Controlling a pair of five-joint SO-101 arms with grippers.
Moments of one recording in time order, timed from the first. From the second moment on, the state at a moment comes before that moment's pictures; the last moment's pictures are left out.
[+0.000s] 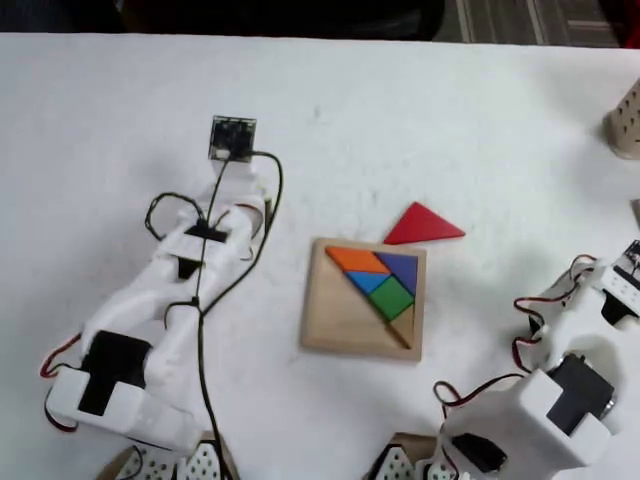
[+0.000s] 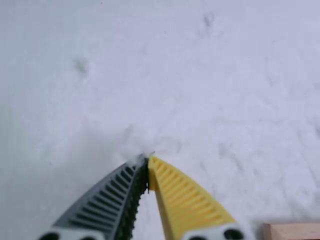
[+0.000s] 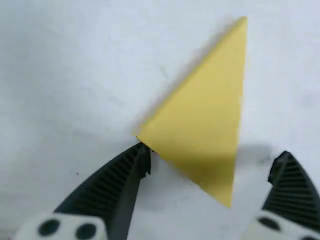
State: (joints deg) left arm 6.5 2.4 44.4 5.8 9.7; right arm 40.7 3.8 32.9 56.4 -4.8
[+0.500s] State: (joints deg) left arm 6.5 2.4 44.4 5.8 9.7; right arm 38.0 10.7 28.7 53.9 -6.7
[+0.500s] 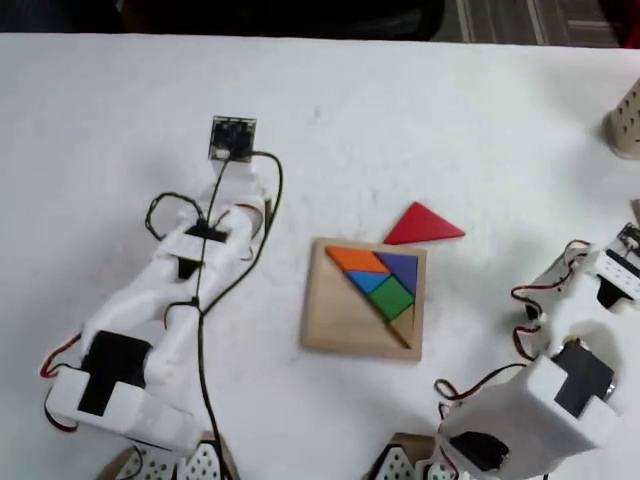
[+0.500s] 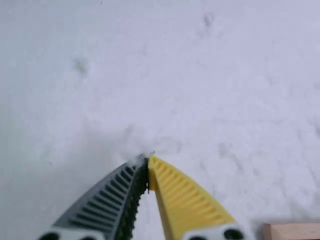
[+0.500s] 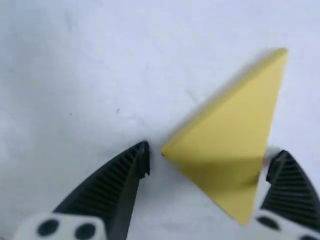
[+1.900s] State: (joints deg) left arm 6.5 2.4 44.4 5.8 9.7; right arm 46.9 11.0 28.6 48.9 1.0
